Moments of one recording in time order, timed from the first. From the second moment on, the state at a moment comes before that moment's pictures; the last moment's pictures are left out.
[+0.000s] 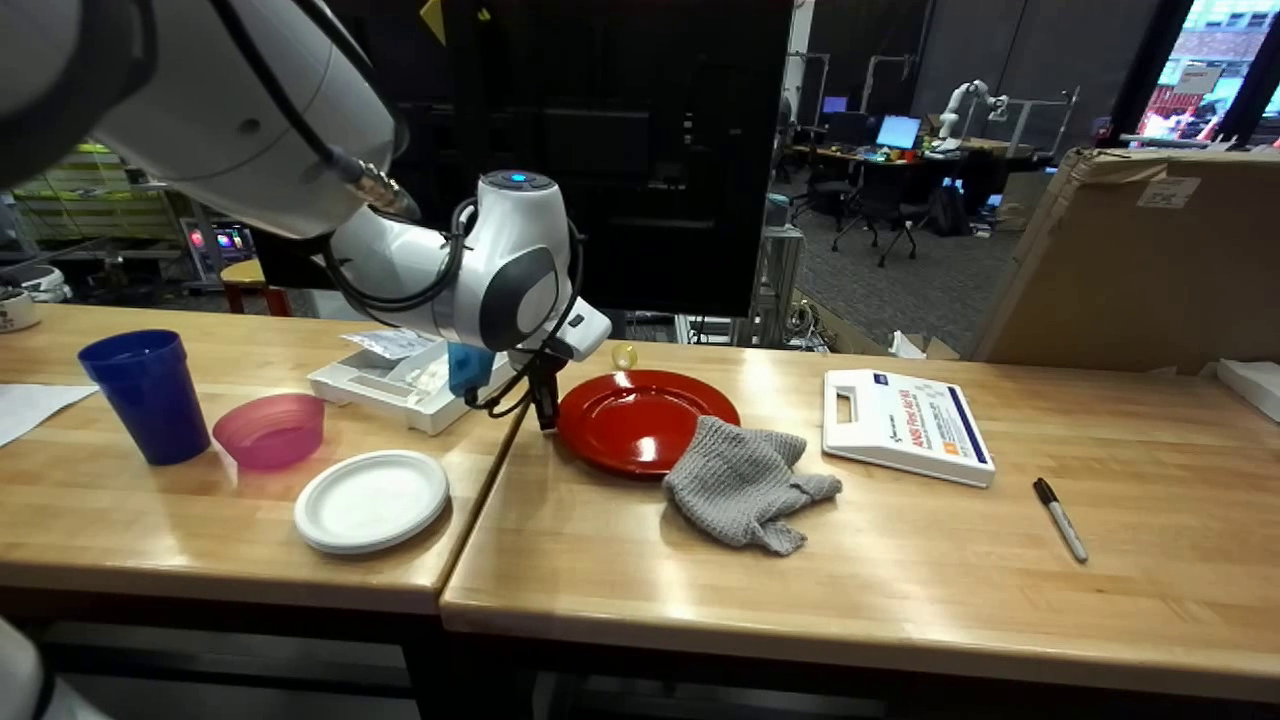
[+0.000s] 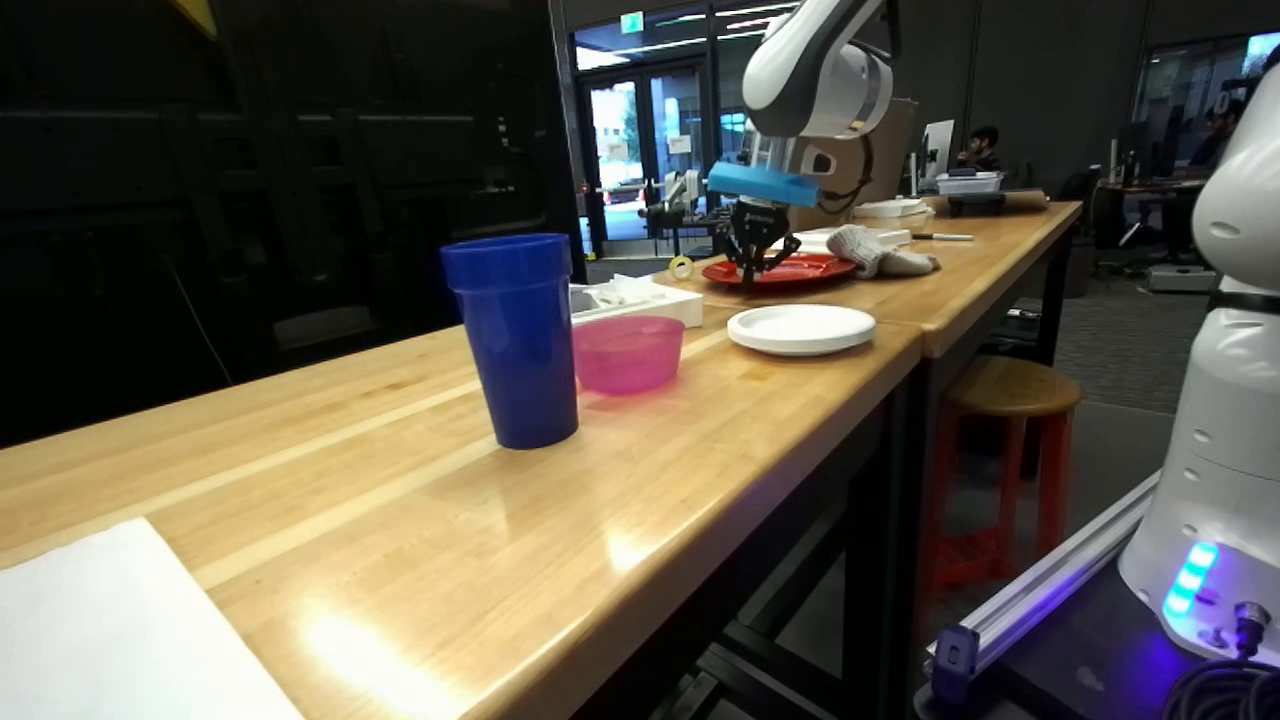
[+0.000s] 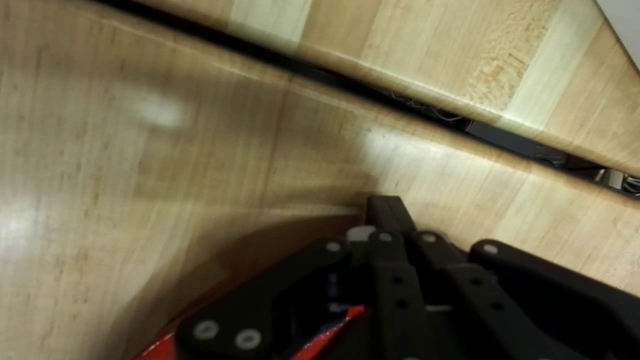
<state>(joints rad) 0.01 -0.13 0.11 -2.42 0.12 2.54 0.96</state>
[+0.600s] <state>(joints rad) 0.00 -0.12 0.09 -2.40 0.12 2.54 0.96</state>
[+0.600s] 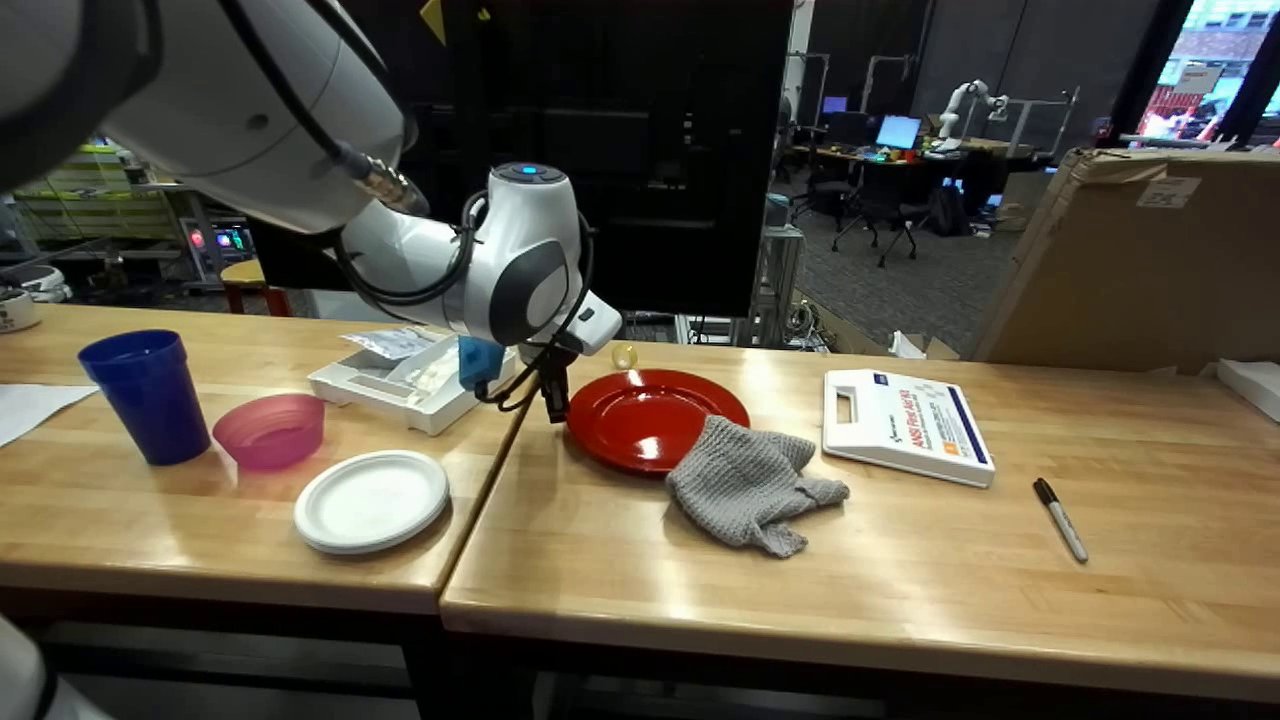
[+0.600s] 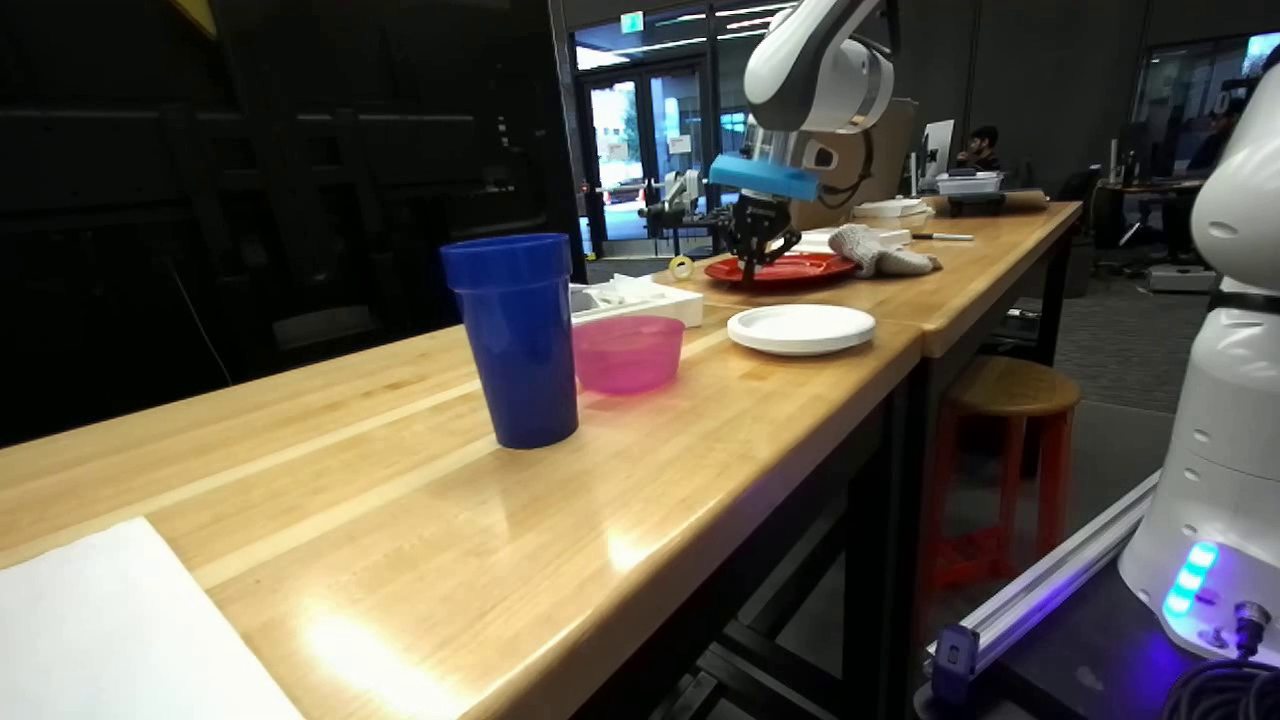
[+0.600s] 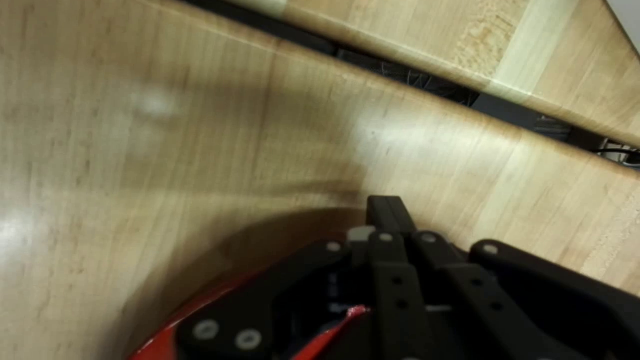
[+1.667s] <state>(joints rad) -0.02 -0.12 0.08 -2.40 0.11 2.54 0.98</state>
